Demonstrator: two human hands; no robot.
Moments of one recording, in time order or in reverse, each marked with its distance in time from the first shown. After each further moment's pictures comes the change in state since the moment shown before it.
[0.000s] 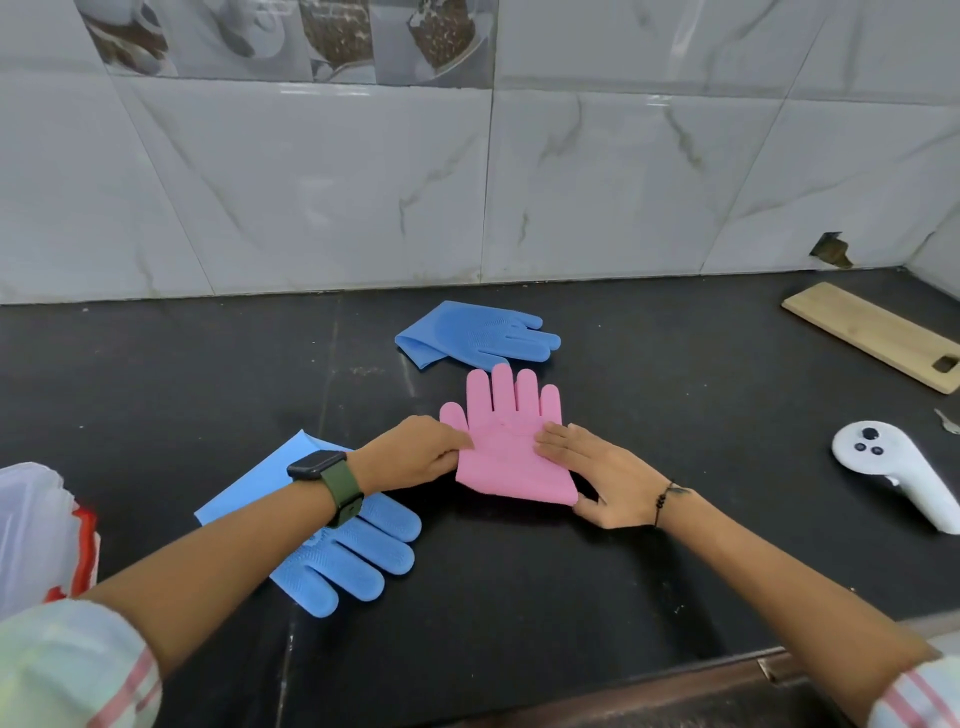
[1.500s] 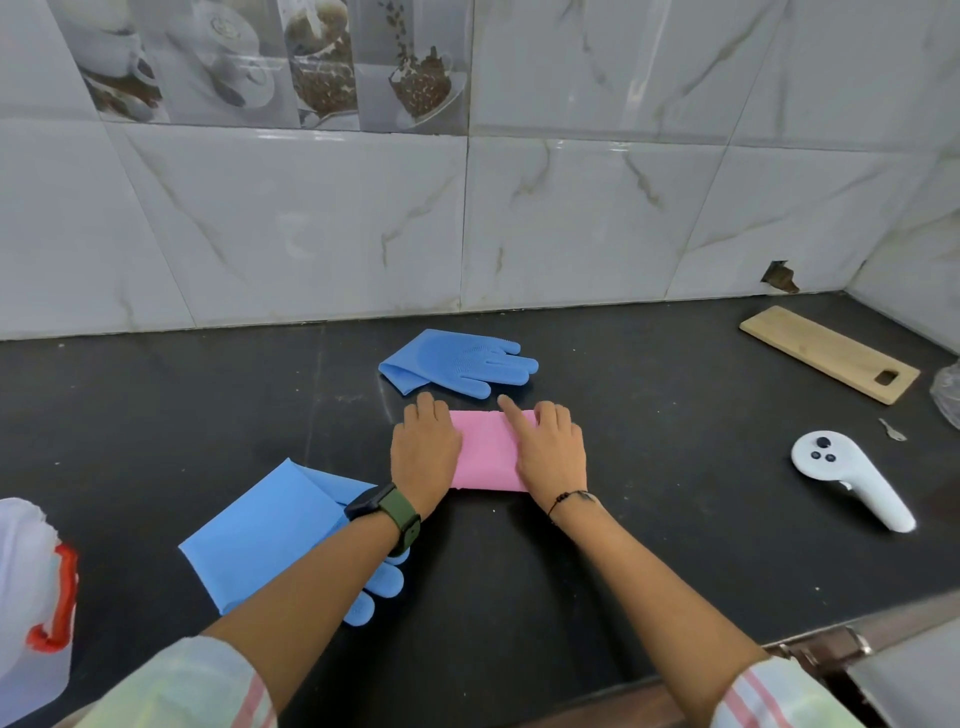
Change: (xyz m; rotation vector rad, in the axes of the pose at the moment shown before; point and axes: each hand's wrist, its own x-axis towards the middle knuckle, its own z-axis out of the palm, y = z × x) left_hand 0.042 0.034 0.020 0.199 0.383 -0.602; right_hand 0.068 -0.047 0.002 -0.131 0.386 0.604
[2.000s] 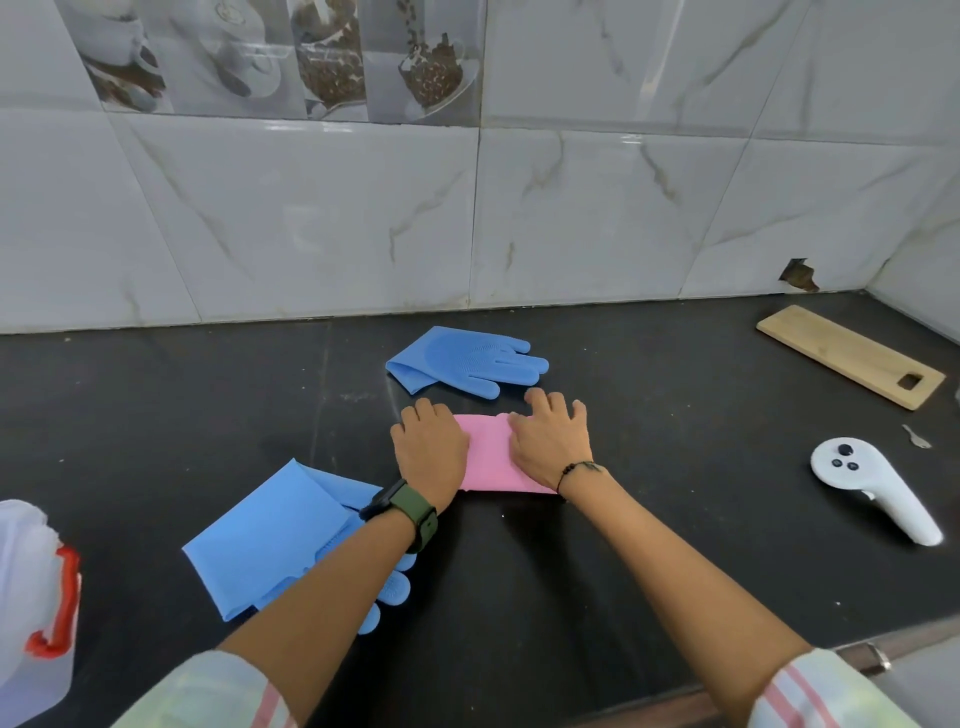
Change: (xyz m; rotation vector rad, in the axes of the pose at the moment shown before) left_hand 0.006 0.004 -0.005 0.024 -0.077 -0.138; right_hand 0.025 -0.007 -0.017 -0.184 -0.257 -0.079
